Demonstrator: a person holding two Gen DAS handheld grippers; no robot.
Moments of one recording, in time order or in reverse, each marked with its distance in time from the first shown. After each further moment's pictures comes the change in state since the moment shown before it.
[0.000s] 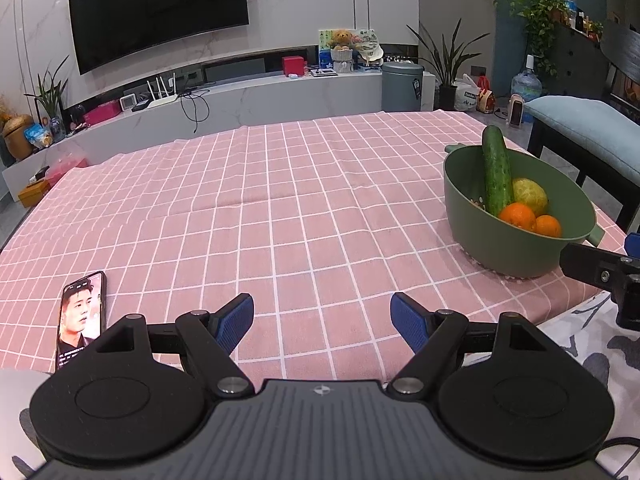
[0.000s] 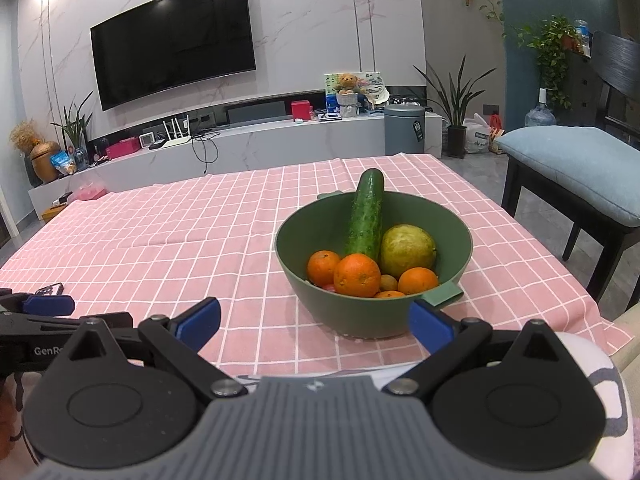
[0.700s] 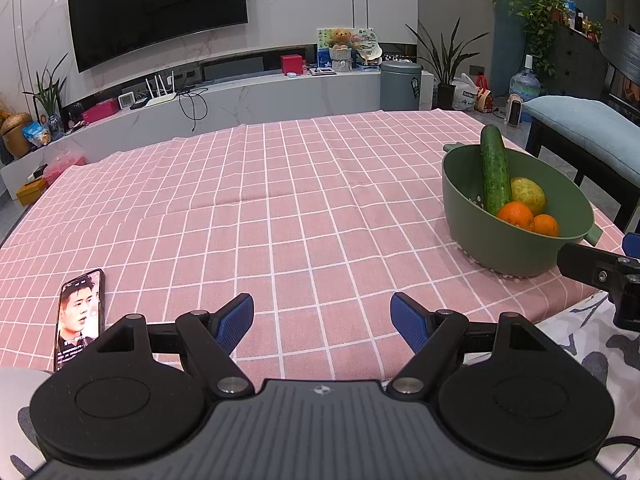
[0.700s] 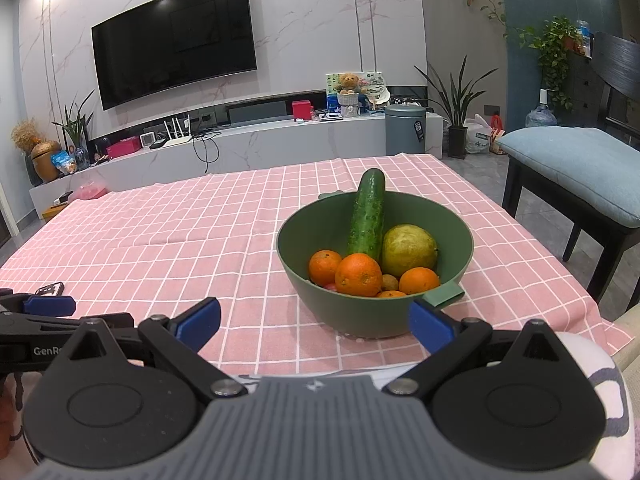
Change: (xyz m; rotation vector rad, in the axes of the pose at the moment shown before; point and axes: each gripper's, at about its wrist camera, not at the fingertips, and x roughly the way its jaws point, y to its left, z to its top) left arm 0.000 -0.001 -0.001 -0.003 0.003 -0.004; right arm 0.001 -0.001 0.000 -0.003 0.000 0.001
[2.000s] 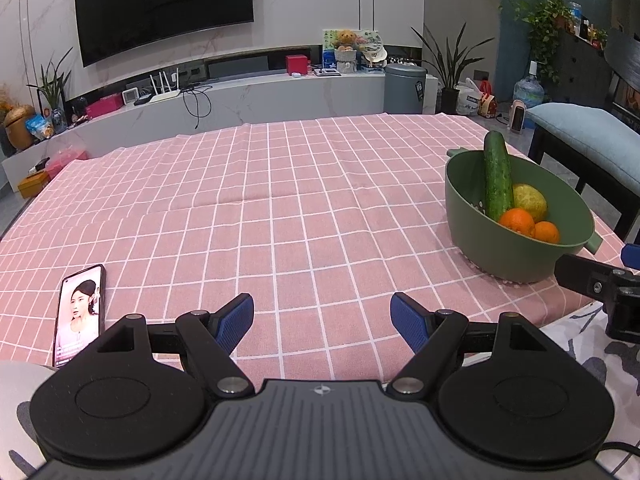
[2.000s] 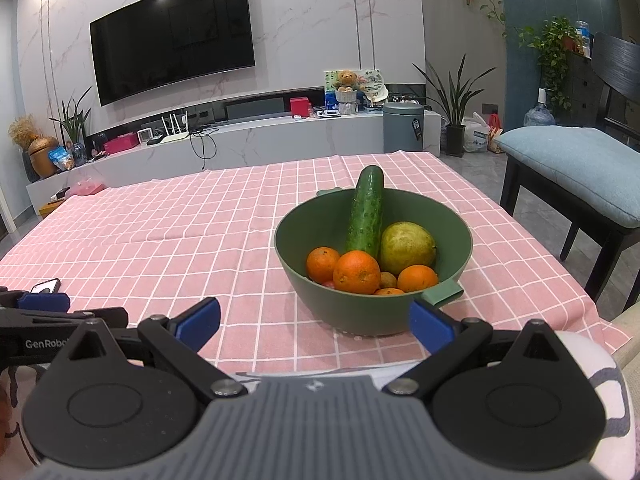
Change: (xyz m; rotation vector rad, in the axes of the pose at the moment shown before) left arm -0.003 0.001 0.000 -0.025 -0.002 0.000; right arm 0.000 0.000 0.000 -0.006 0.009 -0.006
